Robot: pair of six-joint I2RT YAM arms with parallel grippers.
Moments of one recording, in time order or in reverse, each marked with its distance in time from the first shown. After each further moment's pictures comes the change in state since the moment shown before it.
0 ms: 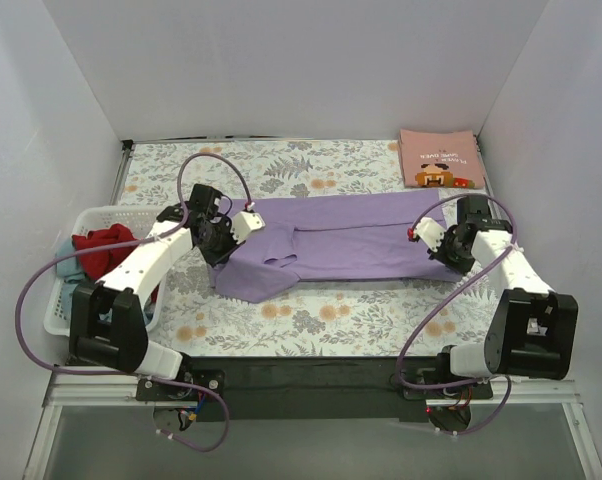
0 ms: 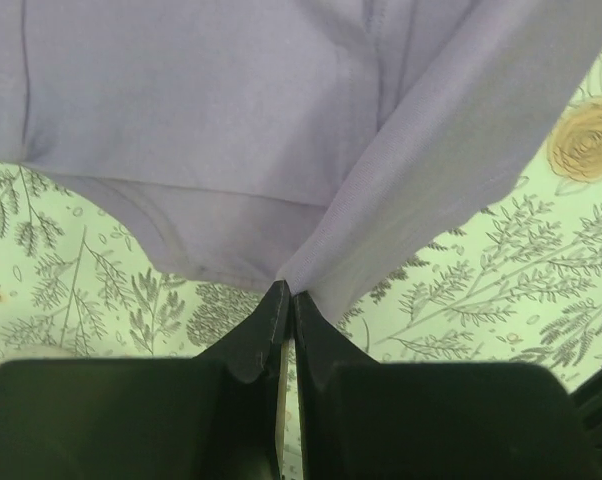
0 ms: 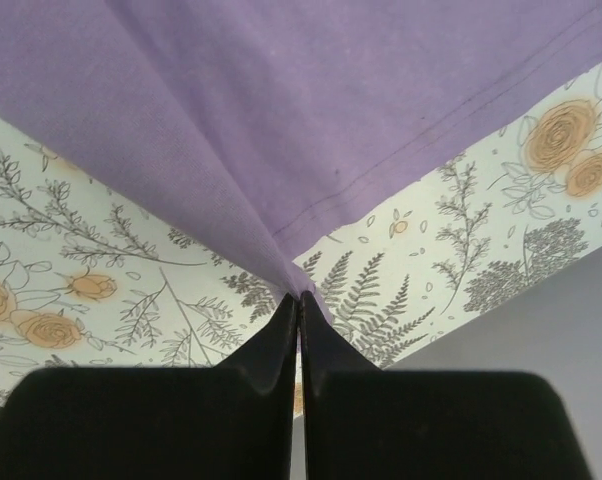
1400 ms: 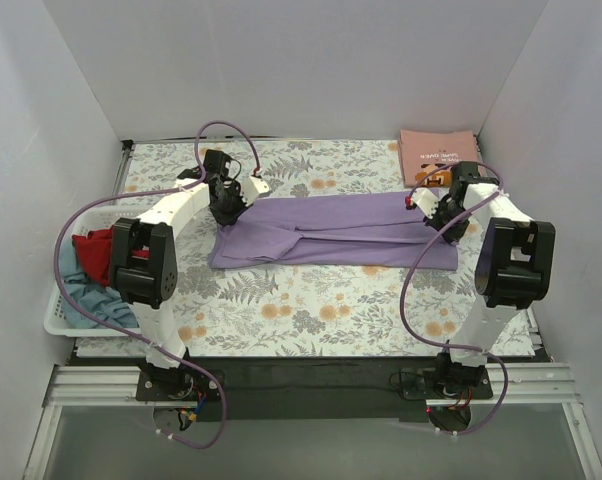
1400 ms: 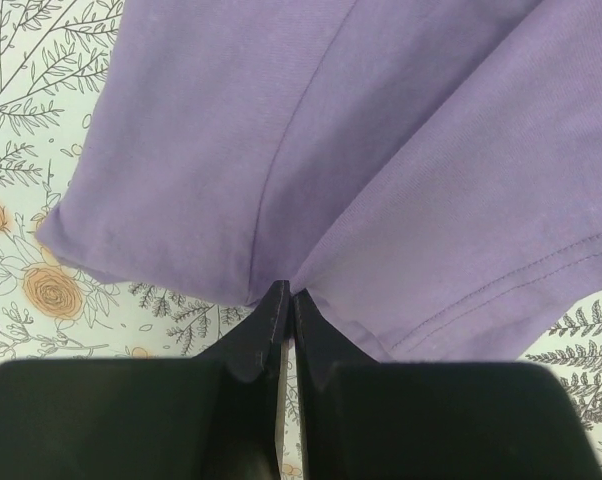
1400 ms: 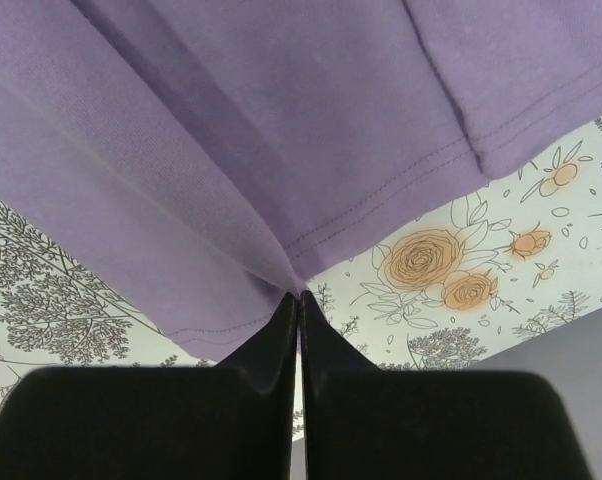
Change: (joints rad) left arm 0.066 0.484 0.419 0.099 -0.014 0.085; right arm -0.011 0.480 0.431 -0.034 -0.031 -0.014
